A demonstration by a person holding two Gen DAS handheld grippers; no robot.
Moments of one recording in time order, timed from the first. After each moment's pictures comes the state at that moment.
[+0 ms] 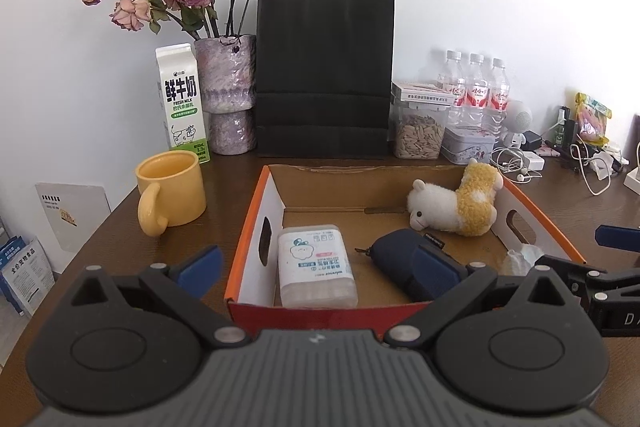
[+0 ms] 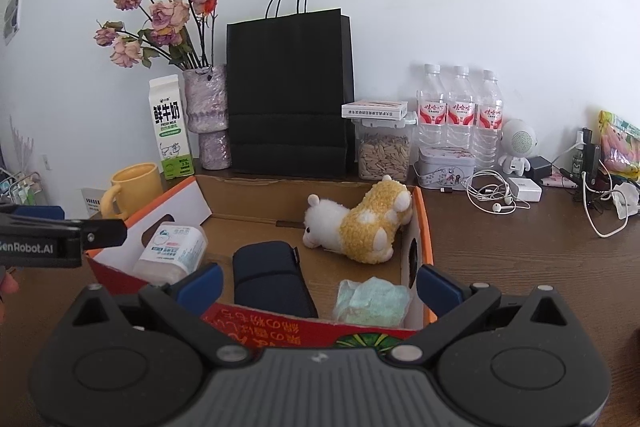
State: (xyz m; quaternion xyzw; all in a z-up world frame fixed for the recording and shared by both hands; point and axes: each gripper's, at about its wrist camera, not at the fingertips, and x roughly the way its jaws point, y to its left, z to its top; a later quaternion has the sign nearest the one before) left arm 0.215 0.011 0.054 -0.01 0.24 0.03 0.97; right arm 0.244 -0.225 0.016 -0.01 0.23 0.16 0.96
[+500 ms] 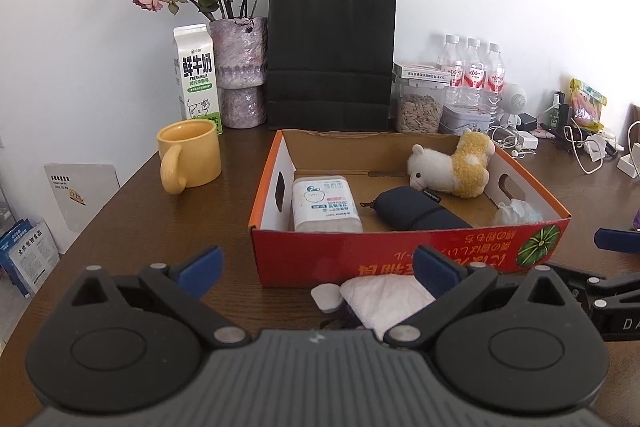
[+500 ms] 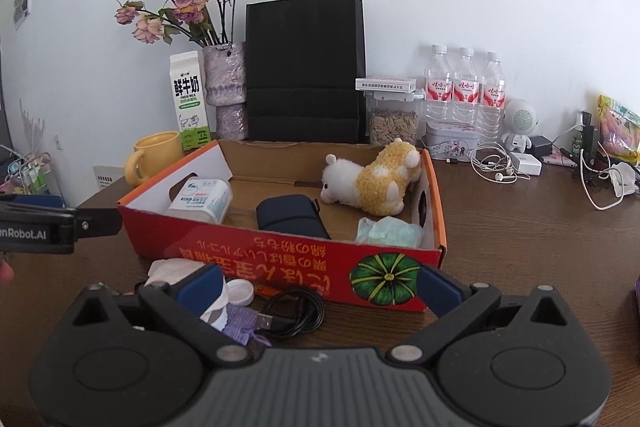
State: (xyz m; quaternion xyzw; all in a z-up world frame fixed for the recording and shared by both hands) left arm 0.163 0.019 0.041 -0.01 0.26 0.04 0.97; right arm 0.194 -0.224 0.000 -0.02 0.25 0.17 0.95
